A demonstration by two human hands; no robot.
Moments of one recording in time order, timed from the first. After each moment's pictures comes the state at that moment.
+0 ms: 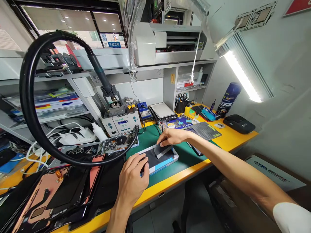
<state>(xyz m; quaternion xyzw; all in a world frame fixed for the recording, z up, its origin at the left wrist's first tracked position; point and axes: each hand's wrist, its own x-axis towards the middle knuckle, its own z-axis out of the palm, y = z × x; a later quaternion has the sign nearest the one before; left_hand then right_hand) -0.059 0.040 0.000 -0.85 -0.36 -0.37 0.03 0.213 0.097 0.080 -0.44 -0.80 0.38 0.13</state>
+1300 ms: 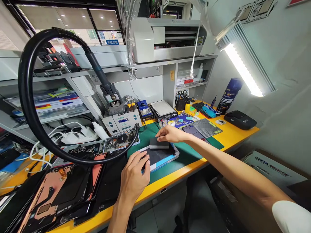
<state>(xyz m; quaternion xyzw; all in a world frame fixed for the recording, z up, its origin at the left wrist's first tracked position) -0.062 0.038 -0.001 -0.86 -0.38 -0.35 -0.01 0.195 0.087 0.065 -0.51 -0.72 0.39 0.24</state>
